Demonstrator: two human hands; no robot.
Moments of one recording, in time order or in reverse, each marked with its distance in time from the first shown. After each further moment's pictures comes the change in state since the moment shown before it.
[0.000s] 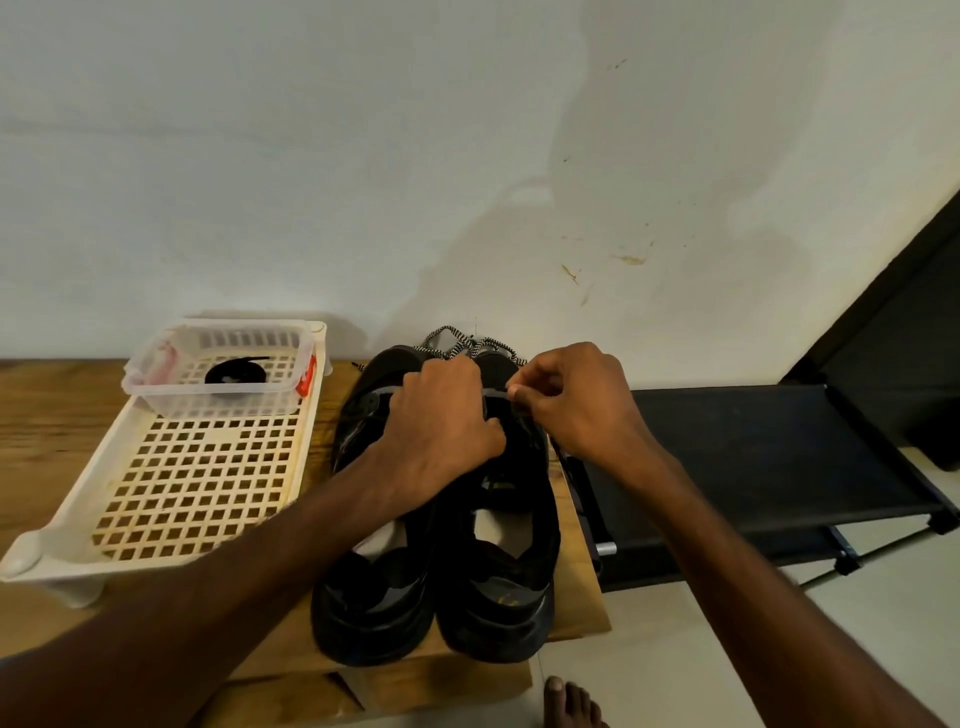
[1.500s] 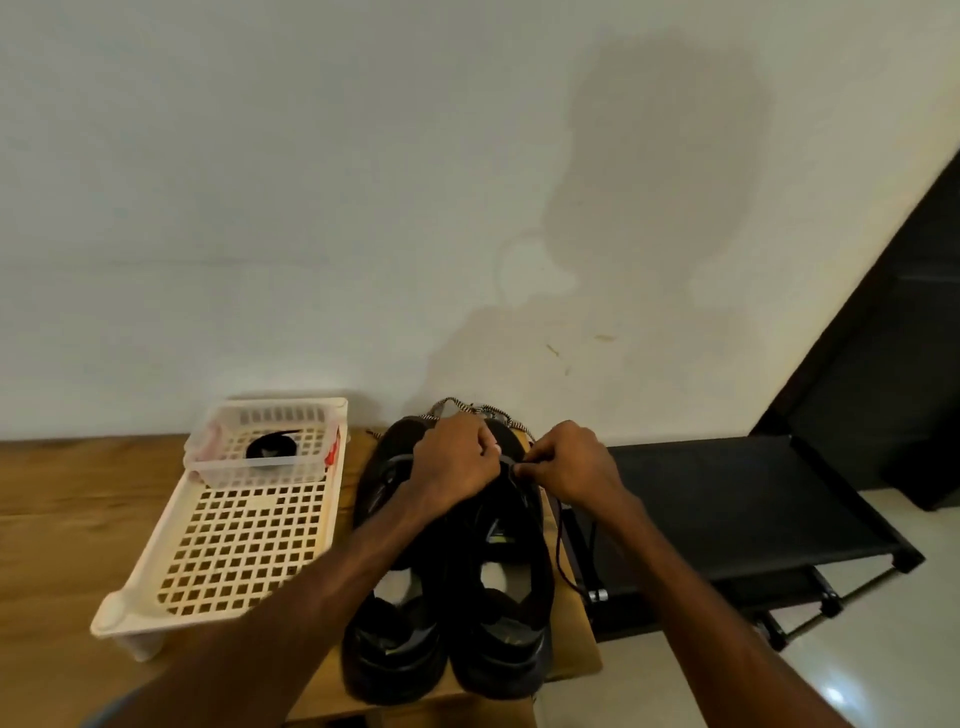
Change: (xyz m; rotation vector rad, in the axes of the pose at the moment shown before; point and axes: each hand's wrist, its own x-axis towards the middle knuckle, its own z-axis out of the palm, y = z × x) left_hand 0.025 -0.003 -0.002 -0.241 -0.087 -0.016; right_hand 0.014 0.017 -0.003 -0.190 -0.131 0.066
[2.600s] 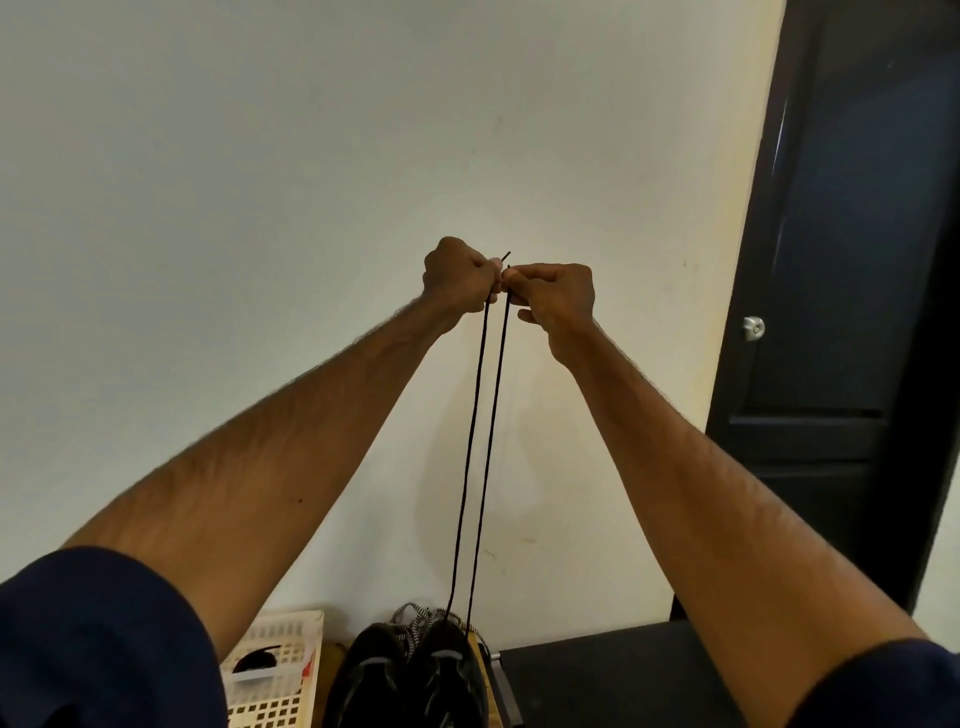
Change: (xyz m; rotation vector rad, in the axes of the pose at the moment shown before) left_hand -0.010 0.299 -0.354 -0.531 0.531 0.474; right_hand -0.070 -0.239 -0.377 0.808 0.751 -0.407
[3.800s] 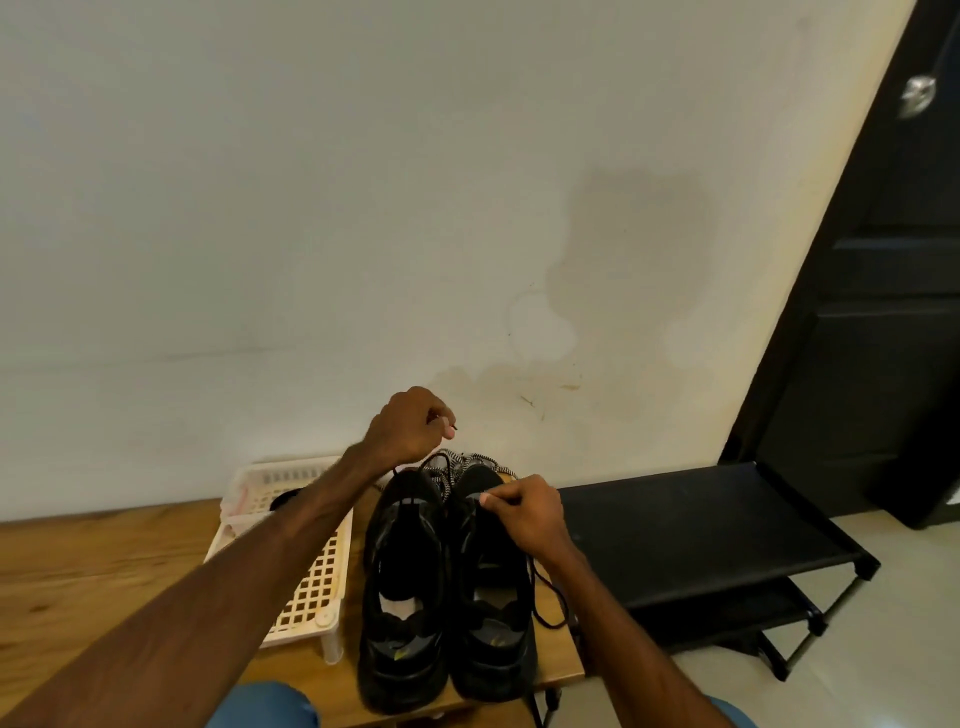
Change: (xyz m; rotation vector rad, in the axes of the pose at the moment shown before) left_hand -0.207 -0.325 0.028 0.530 -0.521 -0.279; right_hand -0.284 0.356 0.032 -0.452 -0.472 0.457
